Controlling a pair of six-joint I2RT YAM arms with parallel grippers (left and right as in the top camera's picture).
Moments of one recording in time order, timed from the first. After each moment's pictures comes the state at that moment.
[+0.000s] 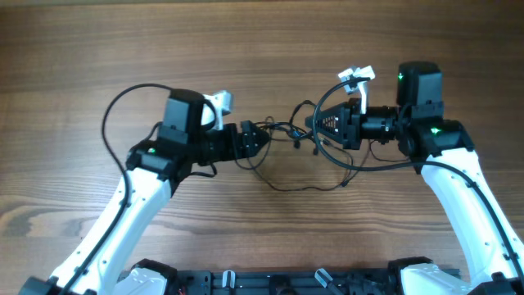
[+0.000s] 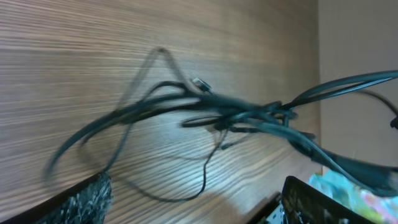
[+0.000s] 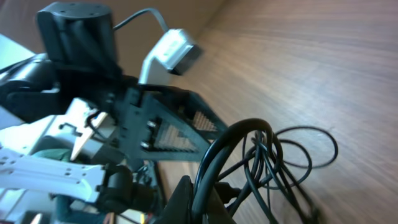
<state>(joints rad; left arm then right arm) -0.33 1.29 0.89 -0.48 0.58 -0.55 0.13 1.34 1.00 -0.46 -1.15 0.06</state>
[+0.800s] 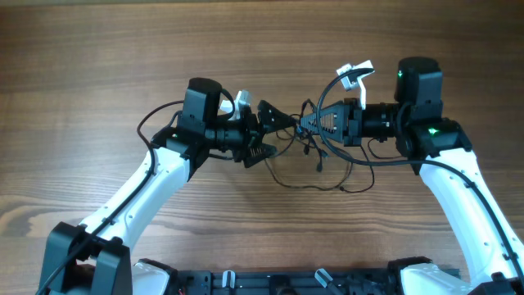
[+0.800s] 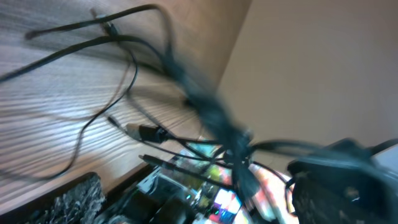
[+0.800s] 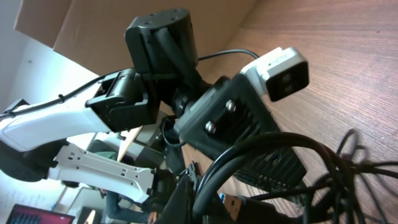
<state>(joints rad) -0.37 1.49 0.89 -0.14 0.94 -1.20 0.14 1.34 1.00 -0.35 -1.28 0.27</state>
